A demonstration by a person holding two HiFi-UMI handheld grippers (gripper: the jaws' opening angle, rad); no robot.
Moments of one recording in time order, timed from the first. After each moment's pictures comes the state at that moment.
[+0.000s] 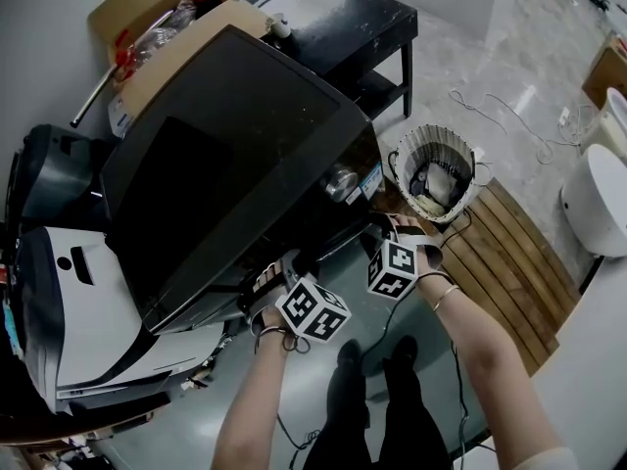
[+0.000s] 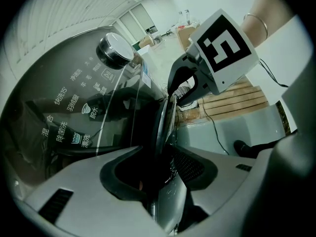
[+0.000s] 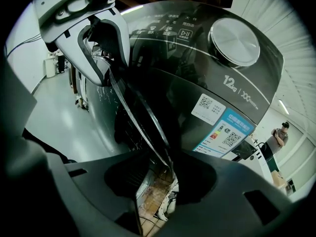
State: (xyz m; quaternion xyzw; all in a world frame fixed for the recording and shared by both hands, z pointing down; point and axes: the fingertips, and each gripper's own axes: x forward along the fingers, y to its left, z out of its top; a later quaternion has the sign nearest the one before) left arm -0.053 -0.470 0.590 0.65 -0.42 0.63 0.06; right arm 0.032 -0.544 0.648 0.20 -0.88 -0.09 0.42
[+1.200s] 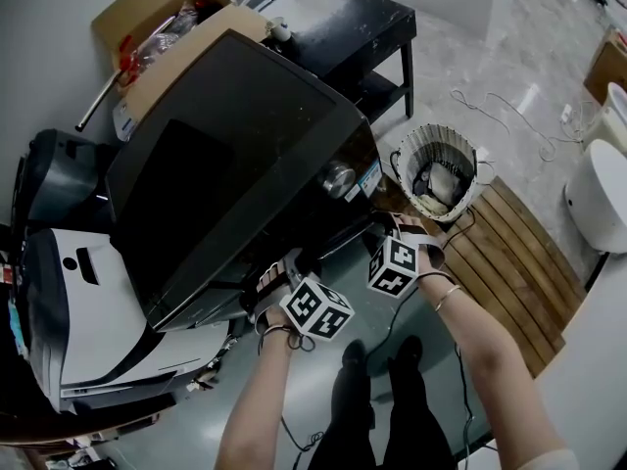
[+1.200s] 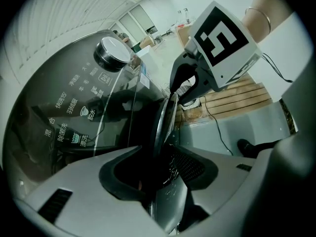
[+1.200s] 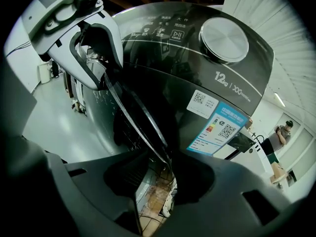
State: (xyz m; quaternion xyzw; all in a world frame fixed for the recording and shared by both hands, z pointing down) left arm -0.047 -0.463 0.590 0.64 -0.43 0.64 0.04; right arm 0.044 -0.538 0.646 0.23 -0.88 -0.06 0.42
